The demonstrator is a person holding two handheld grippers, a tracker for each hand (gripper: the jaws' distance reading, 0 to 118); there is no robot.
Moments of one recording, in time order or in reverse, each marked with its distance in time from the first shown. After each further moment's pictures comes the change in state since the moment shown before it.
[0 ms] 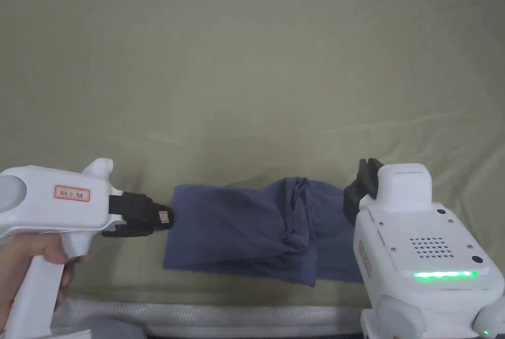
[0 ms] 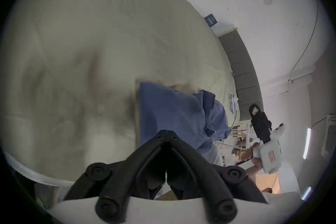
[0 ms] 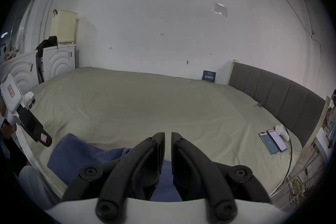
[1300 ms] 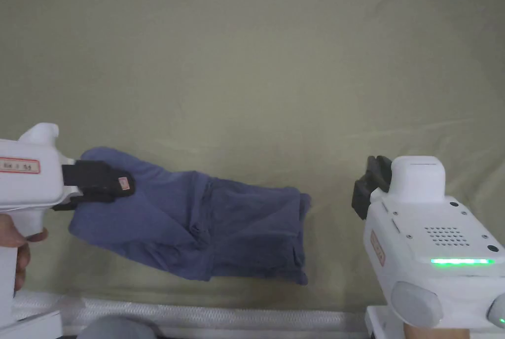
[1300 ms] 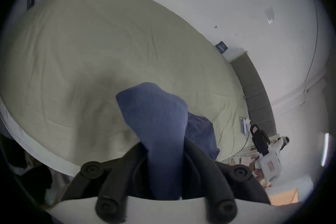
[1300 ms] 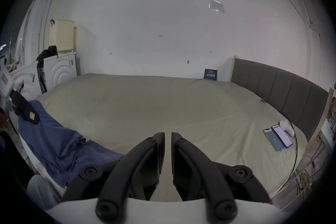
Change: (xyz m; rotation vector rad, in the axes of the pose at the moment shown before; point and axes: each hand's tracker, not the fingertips) left arm 0.070 0.005 0.083 0.231 0.222 -0.064; right arm 0.013 0.015 -0.003 -0.002 0.038 -0.073
